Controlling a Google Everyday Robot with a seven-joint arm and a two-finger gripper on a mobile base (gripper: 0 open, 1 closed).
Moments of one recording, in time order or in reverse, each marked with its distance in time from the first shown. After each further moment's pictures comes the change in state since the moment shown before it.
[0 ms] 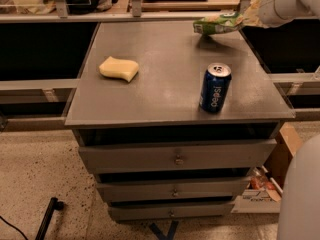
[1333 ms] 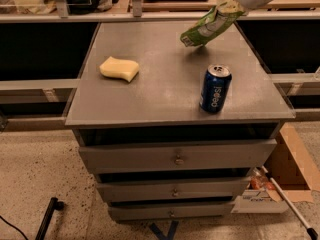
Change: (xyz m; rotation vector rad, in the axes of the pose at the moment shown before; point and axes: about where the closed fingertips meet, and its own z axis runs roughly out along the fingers) arm -0.127 -0.011 -0.060 -0.023 -0.117 -0.331
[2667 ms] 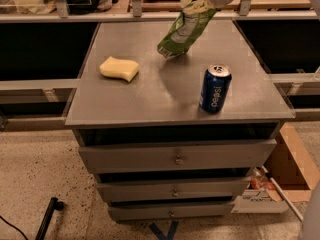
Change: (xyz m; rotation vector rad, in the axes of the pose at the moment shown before) arm -0.109 -0.015 0.001 -0.072 -0.247 -0.180
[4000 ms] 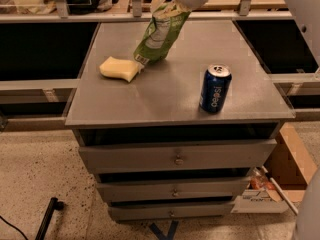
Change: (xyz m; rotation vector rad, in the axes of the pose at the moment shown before) arm -0.075 -0.023 0.021 0.024 -0.182 -0.102
